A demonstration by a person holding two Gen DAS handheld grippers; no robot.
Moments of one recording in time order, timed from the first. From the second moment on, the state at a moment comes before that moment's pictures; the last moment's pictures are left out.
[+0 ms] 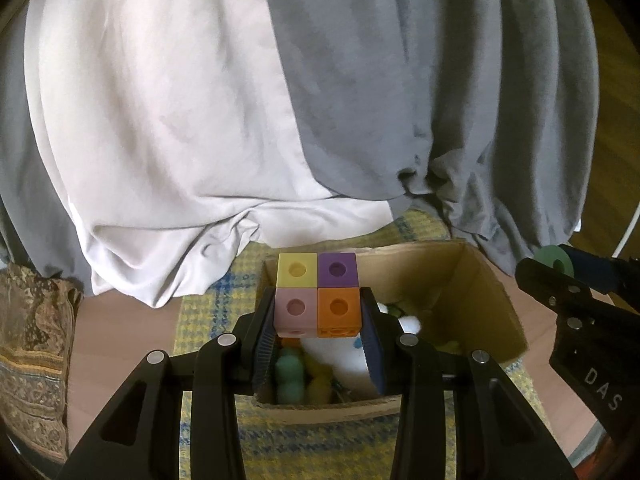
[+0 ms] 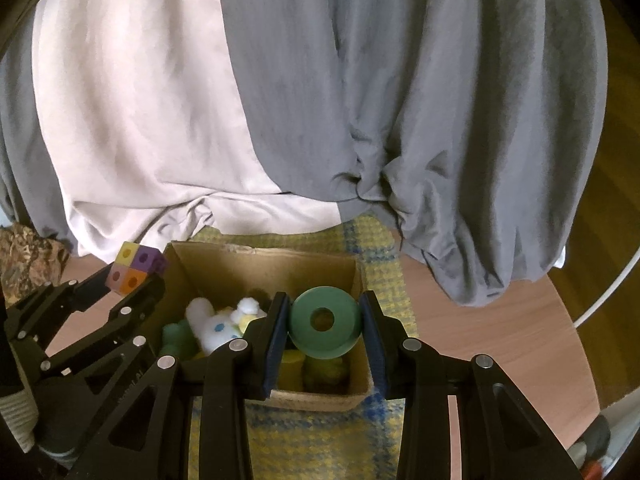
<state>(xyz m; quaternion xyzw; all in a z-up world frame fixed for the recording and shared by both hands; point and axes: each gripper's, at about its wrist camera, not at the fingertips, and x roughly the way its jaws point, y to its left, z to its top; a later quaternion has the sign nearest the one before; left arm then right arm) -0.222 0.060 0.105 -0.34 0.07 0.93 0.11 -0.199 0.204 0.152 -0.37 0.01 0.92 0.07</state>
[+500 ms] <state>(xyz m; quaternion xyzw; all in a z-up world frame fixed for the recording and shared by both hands) -0.240 0.054 0.087 -0.37 0.06 0.92 0.12 -0.217 0.212 0.139 -0.39 0.04 0.92 0.06</state>
